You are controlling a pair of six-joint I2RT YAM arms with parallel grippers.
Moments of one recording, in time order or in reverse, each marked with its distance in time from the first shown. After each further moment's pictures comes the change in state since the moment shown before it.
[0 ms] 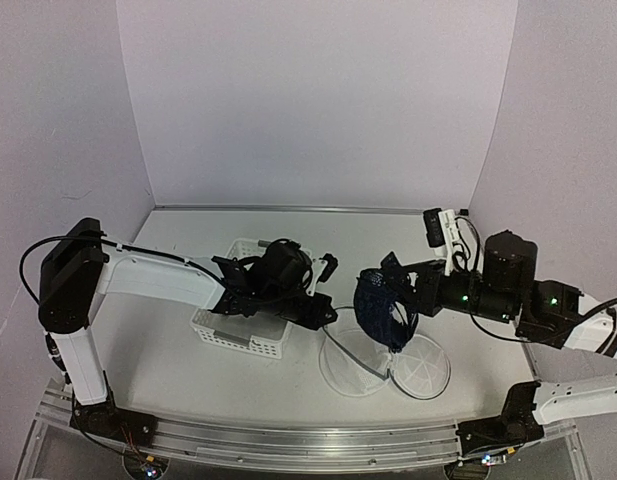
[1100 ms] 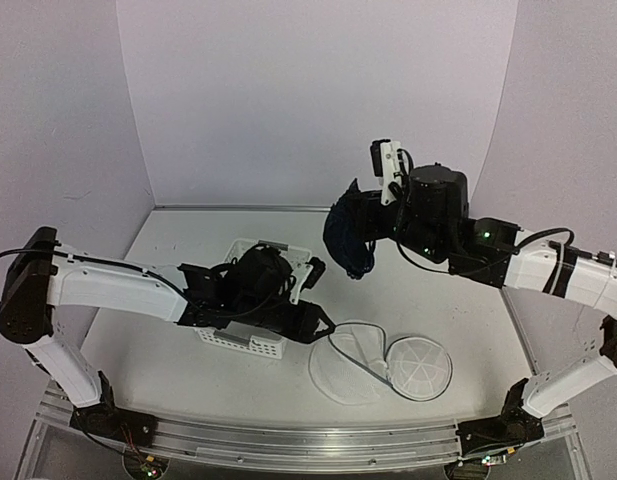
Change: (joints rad) left arm -0.074 -0.186 -0.137 -0.003 -0.015 -0.079; right arm 0.000 0.472 0.456 0.076 0.372 -0.193
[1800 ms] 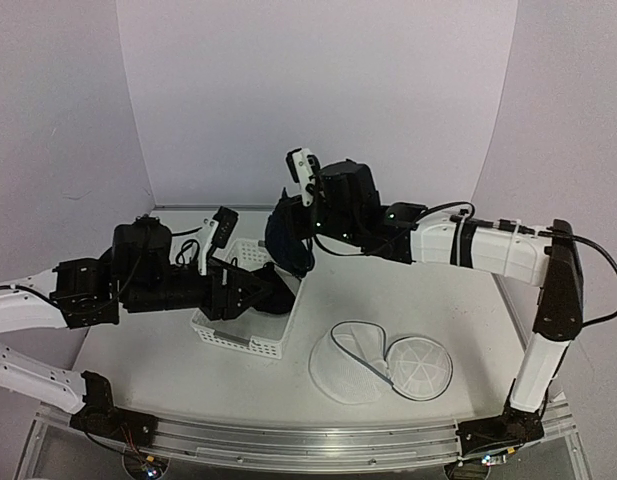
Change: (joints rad) left arm 0.000 -0.624 -0.196 -0.140 -0.170 0.154; right arm -0.005 0.467 0.369 0.018 -0.140 -0.110
